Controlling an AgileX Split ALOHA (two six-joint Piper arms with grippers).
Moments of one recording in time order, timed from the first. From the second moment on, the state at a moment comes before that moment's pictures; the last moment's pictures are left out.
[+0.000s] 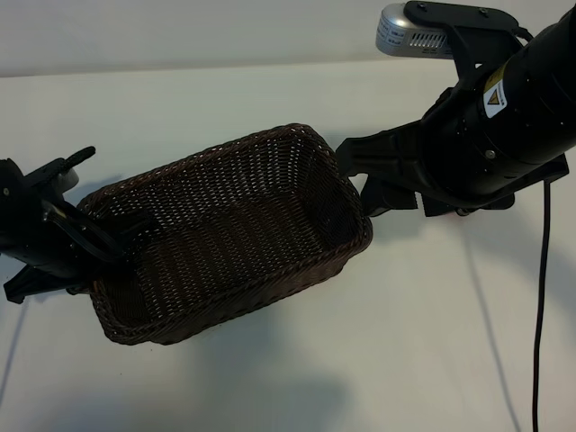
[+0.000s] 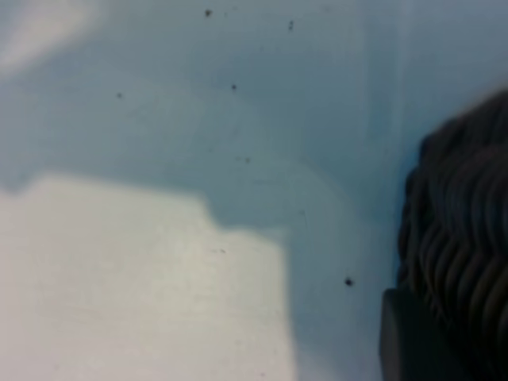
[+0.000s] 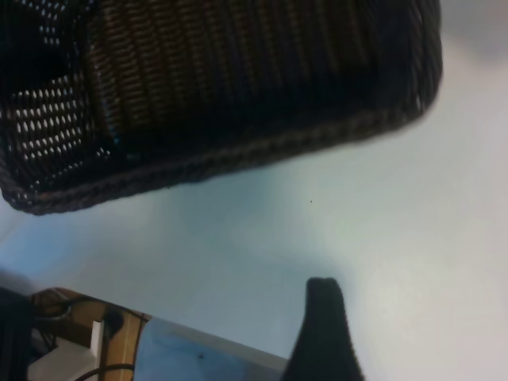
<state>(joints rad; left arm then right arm) -0.16 1.60 -0.69 -0.24 0.43 -0.43 0.77 1.40 -1.29 0.16 1.07 0.56</state>
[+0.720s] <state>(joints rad) -0.16 1.42 -0.68 -0.46 0.46 -0.18 0.77 1.40 -1.29 0.16 1.07 0.56</state>
